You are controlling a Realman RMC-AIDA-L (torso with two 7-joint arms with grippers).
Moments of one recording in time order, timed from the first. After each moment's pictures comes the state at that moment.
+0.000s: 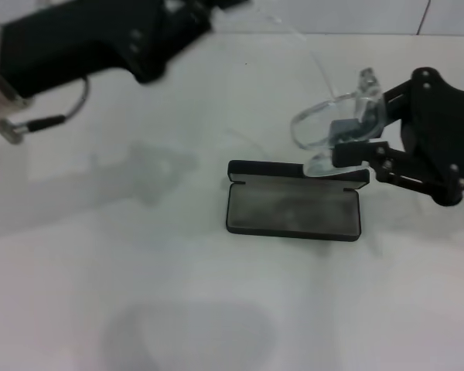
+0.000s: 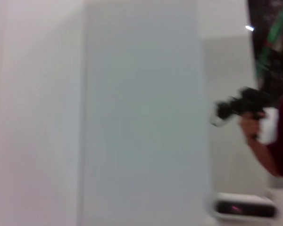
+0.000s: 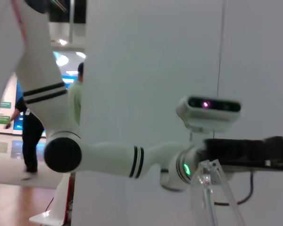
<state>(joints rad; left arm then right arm) -0.38 -2.09 1.12 1.07 1.19 1.66 -1.47 0.53 2.02 -1.01 -0.97 -1.50 -1.93 1.32</state>
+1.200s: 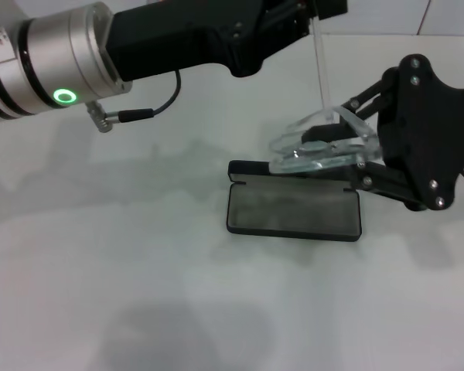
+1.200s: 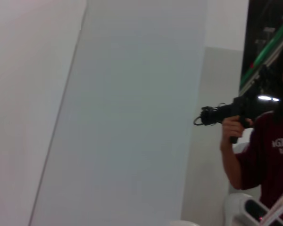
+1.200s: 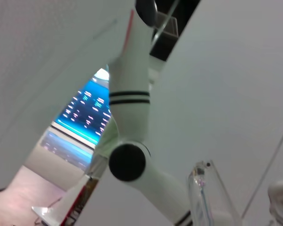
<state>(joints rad) -0.62 -2.09 1.17 0.78 1.21 1.66 -1.51 0.61 2.02 -1.08 -0.86 -1.42 -1.97 0.88</state>
